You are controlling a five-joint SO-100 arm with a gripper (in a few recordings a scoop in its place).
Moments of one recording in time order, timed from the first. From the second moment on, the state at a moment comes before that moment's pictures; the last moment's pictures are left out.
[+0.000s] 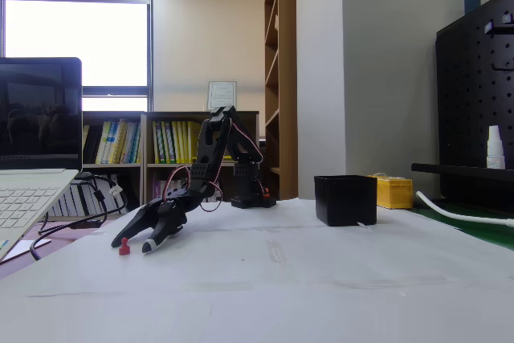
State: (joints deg) arm 38.5 136.1 72.1 -44.6 -93.5
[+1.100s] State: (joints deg) arm 34.7 137.4 75.7 -41.7 -93.8
